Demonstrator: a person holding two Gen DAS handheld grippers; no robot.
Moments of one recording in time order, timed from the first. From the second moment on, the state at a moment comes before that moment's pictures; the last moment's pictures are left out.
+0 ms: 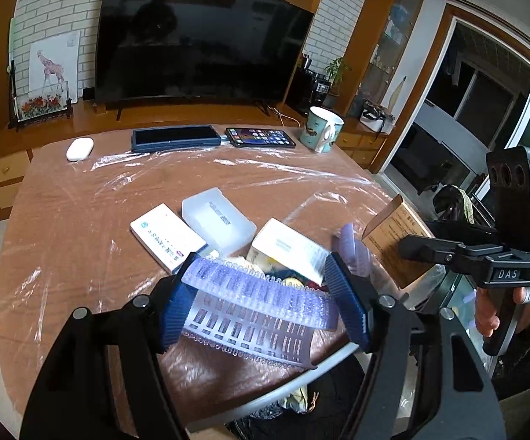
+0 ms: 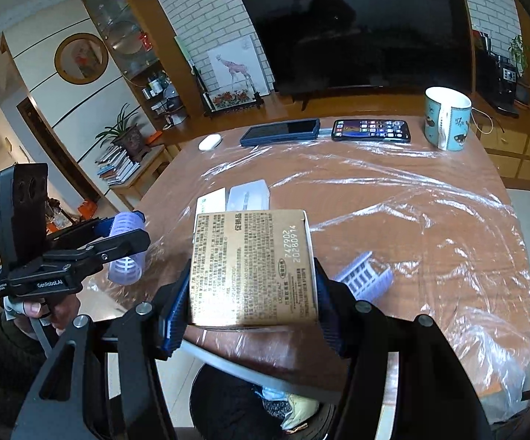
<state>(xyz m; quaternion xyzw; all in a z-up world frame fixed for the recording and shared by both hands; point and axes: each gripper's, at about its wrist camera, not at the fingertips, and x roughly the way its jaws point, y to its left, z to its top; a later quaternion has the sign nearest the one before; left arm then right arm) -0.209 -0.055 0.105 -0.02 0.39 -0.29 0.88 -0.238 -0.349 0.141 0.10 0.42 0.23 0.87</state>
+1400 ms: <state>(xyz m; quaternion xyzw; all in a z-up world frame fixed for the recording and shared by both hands) -0.307 -0.092 0.056 0.06 0.45 -0.38 0.81 -0.316 -0.337 0.080 0.07 0.51 0.25 0.82</state>
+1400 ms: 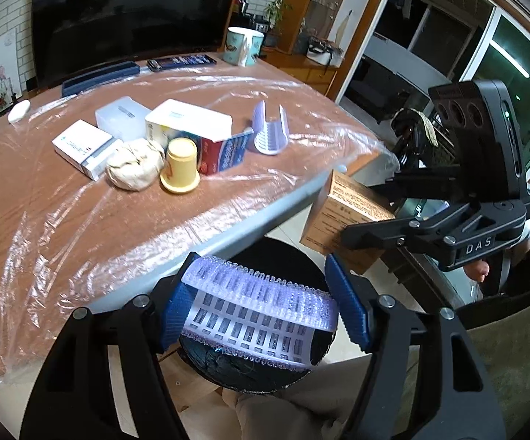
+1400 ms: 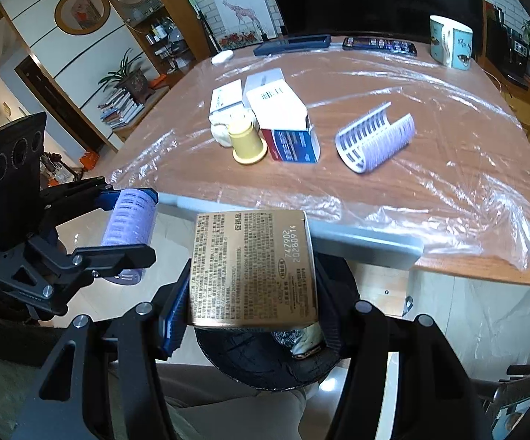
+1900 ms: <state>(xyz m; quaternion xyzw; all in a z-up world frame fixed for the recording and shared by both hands) -0.313 -0.100 0.028 0.08 0.47 -0.38 0.79 -0.320 -0.330 0.051 0.06 0.54 0.24 0.80</state>
